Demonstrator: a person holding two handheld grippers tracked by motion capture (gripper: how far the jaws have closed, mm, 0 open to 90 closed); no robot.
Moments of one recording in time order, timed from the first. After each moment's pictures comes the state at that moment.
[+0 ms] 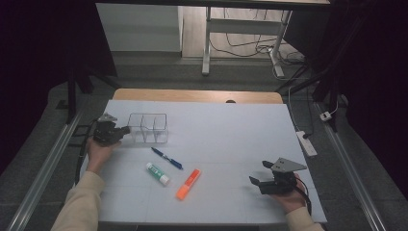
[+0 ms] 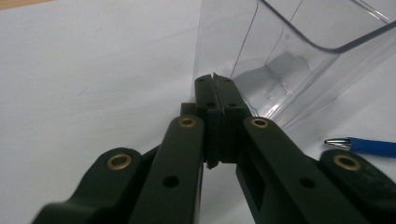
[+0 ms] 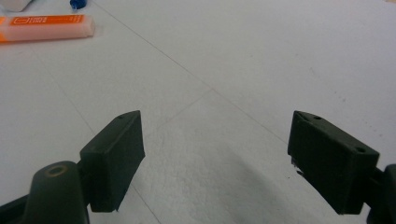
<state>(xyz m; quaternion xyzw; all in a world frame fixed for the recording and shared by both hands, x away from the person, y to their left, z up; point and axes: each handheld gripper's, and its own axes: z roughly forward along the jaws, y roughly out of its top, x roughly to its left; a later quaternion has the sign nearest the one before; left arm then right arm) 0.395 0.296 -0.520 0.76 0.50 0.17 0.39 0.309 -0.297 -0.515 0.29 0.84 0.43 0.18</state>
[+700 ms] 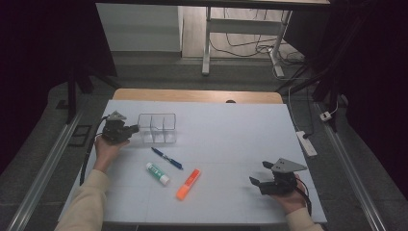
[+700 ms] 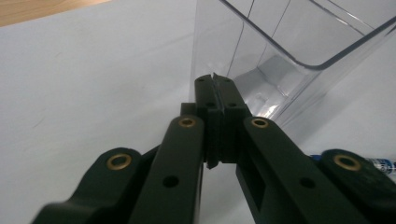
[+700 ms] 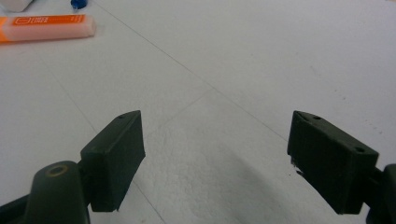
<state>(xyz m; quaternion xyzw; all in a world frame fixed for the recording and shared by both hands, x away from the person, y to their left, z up) 0.401 0.267 -0.511 0.77 0.47 0.17 0.40 0.307 -0.298 -0.515 0.30 0.83 0.43 0.18</state>
